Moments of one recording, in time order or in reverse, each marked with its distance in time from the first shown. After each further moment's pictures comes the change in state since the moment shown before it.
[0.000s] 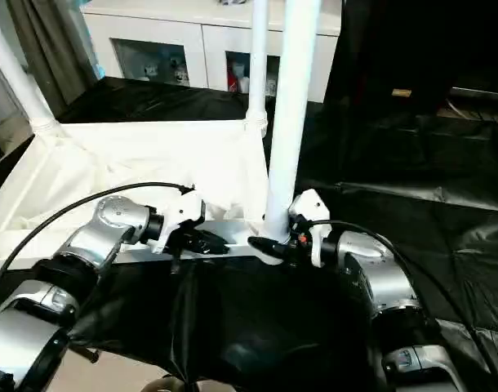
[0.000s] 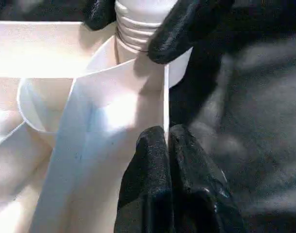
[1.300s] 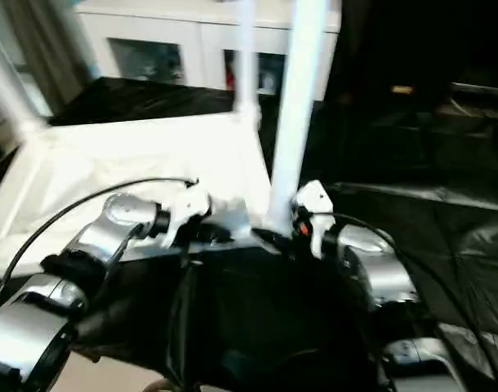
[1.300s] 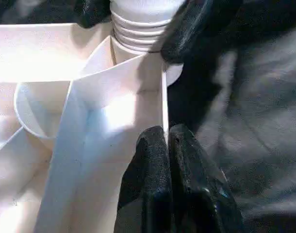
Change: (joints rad) left arm -0.002 0.035 -0.006 0.005 -0.009 -0.040 -0.101; right arm -0.011 -0.076 0.033 -0.040 0.014 0.008 0.158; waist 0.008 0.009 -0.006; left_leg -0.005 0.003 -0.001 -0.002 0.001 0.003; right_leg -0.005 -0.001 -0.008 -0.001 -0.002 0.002
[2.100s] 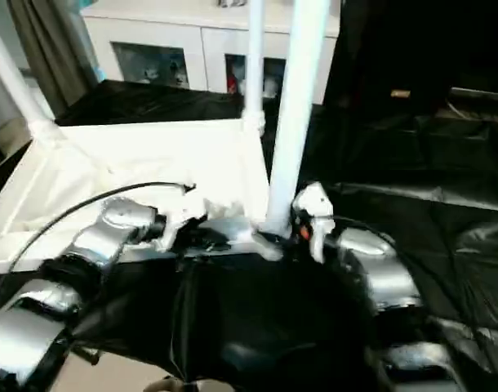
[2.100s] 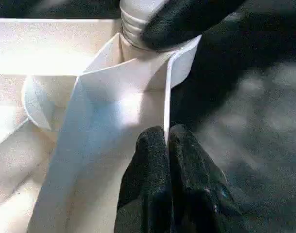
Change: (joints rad) left arm -0.038 -0.071 0.017 0.052 0.026 0.086 0.222; right arm -0.041 0.123 -0.065 0.077 -0.041 0.032 -0.319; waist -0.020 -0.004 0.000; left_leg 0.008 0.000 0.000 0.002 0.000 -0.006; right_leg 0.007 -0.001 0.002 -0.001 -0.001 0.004
